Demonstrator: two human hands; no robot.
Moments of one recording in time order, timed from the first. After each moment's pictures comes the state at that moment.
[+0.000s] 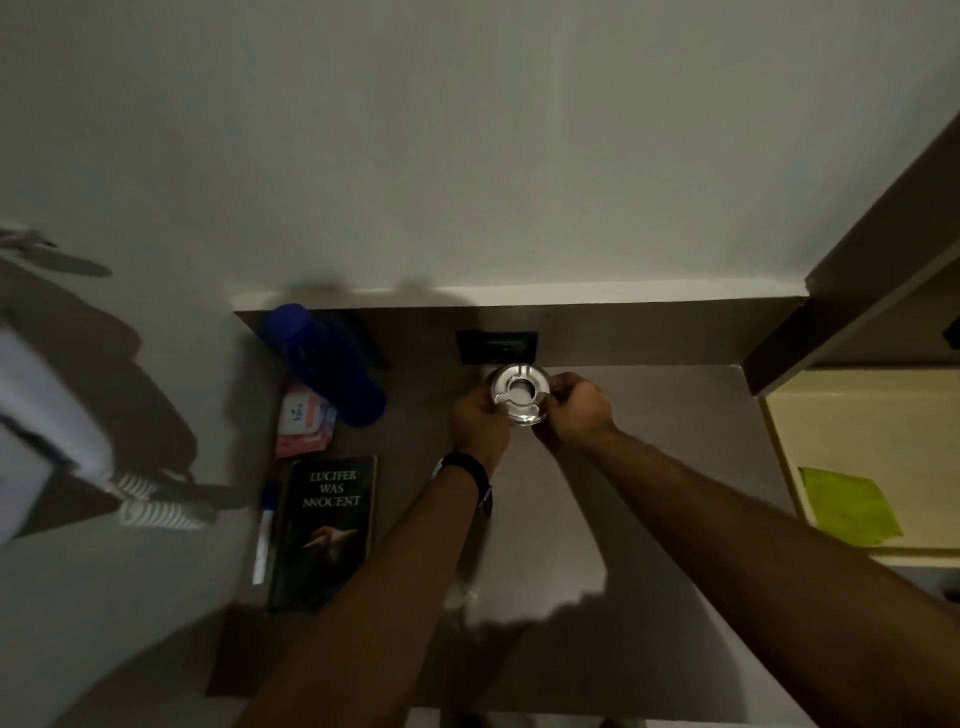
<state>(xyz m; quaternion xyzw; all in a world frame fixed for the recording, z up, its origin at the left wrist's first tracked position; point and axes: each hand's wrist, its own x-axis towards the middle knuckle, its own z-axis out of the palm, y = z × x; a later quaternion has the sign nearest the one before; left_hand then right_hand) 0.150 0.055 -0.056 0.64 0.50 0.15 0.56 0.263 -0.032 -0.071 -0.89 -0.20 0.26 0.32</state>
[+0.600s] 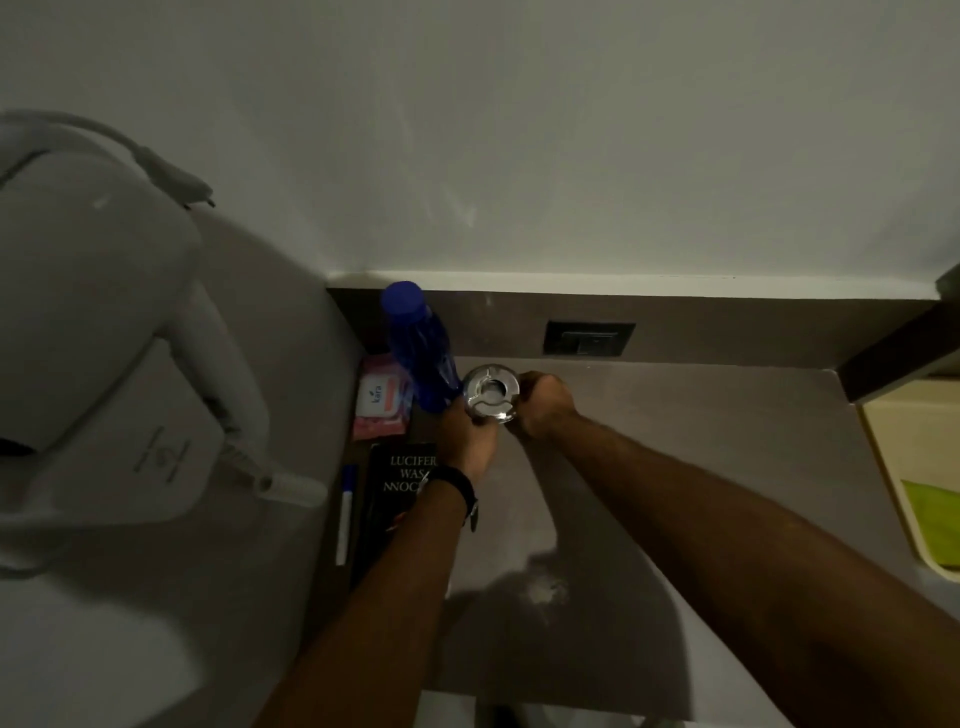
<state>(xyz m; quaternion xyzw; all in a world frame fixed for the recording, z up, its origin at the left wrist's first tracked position) 0.044 0.149 -0.075 0.63 0.57 0.10 0.52 0.161 0.102 -0.082 -0.87 -0.26 0.33 0.26</state>
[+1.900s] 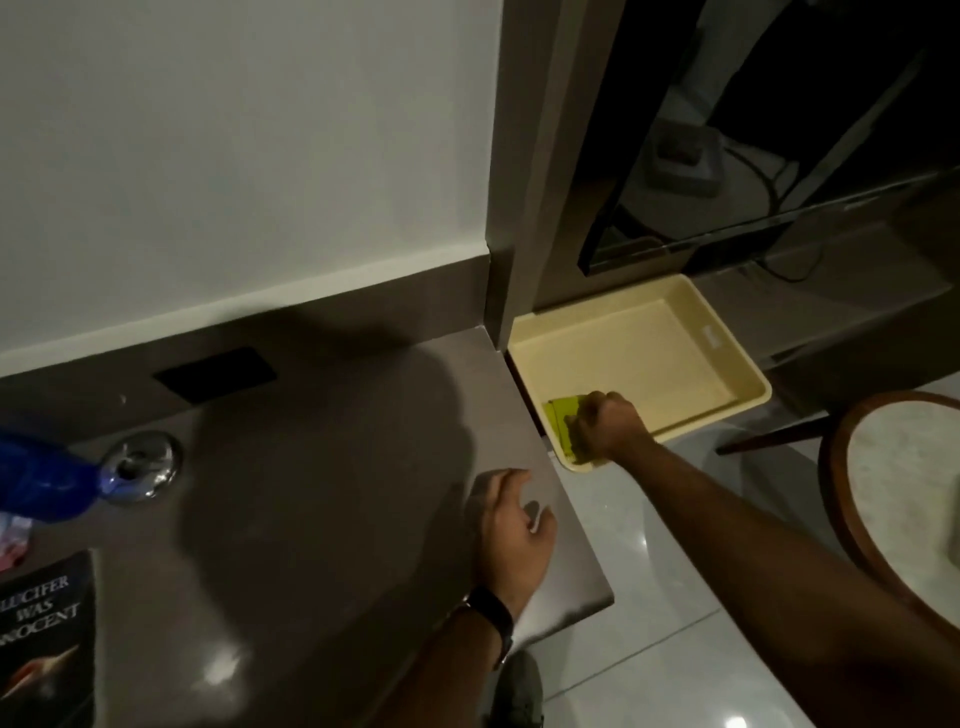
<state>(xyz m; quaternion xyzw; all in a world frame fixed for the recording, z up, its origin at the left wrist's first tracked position) 0.194 -0.277 -0.089 0.82 0.24 -0.02 0.52 0.396 -0.391 -0.085 -0.96 -0.07 0.25 0.13</state>
